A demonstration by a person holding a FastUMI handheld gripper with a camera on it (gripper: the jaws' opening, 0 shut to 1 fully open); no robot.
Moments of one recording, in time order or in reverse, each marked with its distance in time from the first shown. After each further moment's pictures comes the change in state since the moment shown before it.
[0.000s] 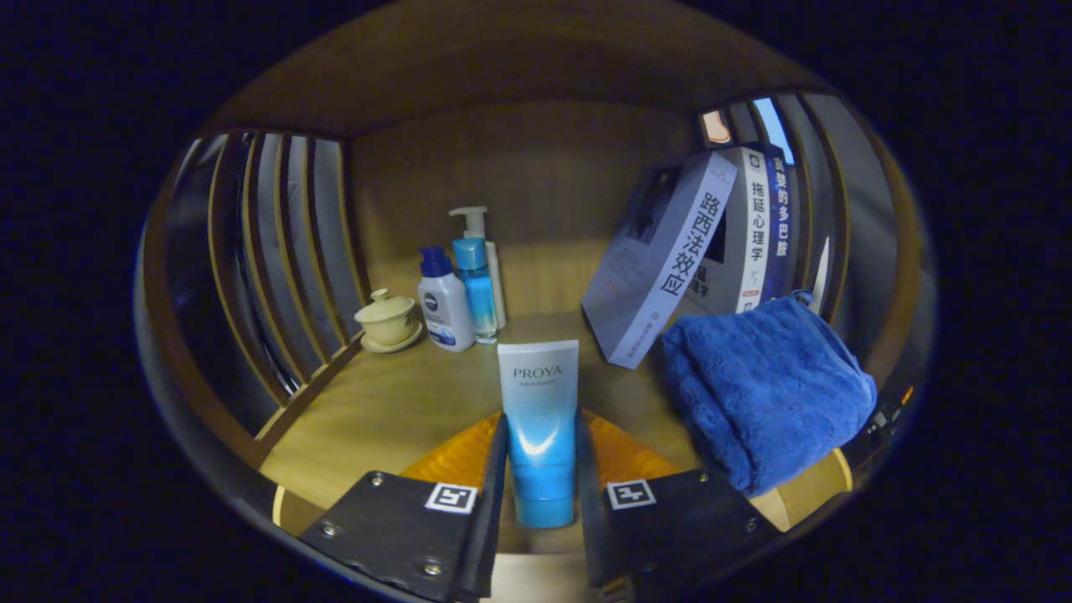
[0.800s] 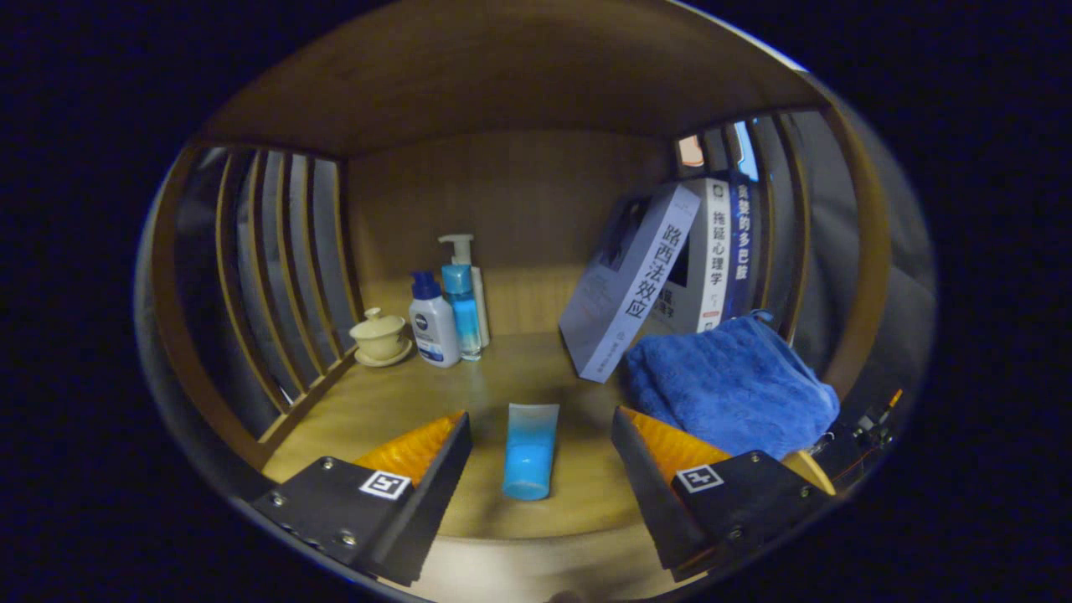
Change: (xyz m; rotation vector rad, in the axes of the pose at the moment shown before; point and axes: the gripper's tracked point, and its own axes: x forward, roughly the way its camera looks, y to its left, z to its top) arm -0.060 -0.015 0.027 -0.018 -0.087 -0.056
